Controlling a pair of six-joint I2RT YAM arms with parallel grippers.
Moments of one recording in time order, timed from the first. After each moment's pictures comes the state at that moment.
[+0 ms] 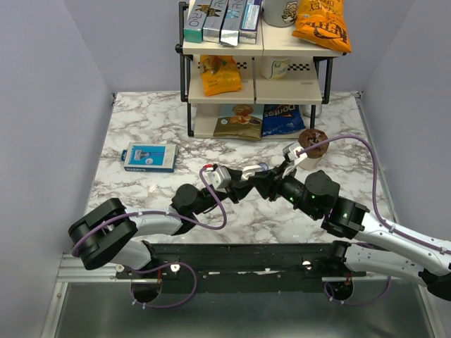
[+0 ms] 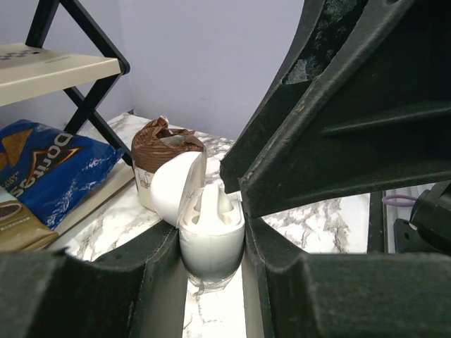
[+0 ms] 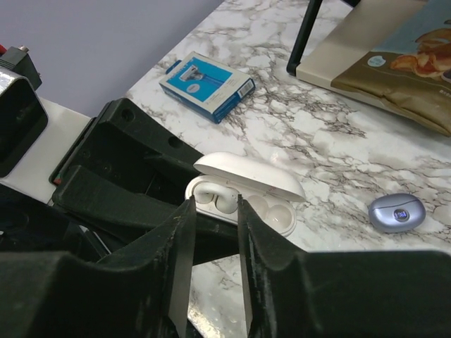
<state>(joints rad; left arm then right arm) -0.94 1.38 0.41 1.30 0.19 -0.12 1.05 0.84 0.74 -0.01 0.27 0.31</state>
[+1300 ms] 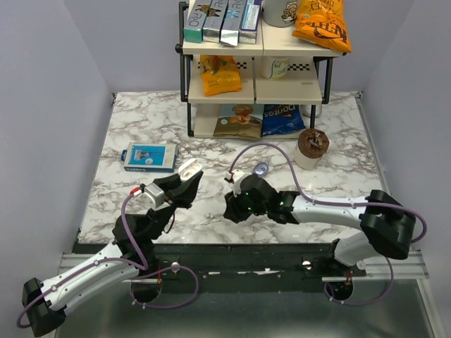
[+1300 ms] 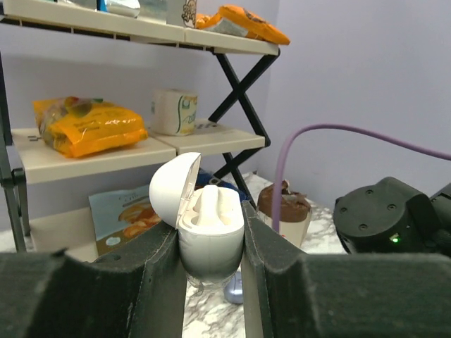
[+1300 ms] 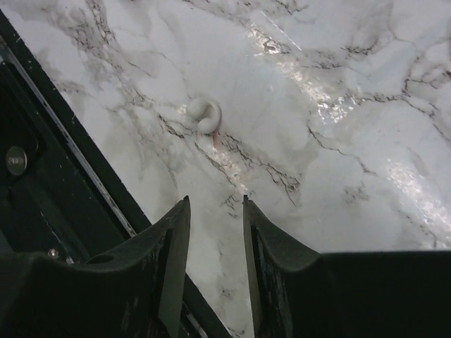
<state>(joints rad) -0.93 0.39 0.23 0.71 -0.21 0.02 1.05 1.42 0.72 0.03 -0.07 0.34</state>
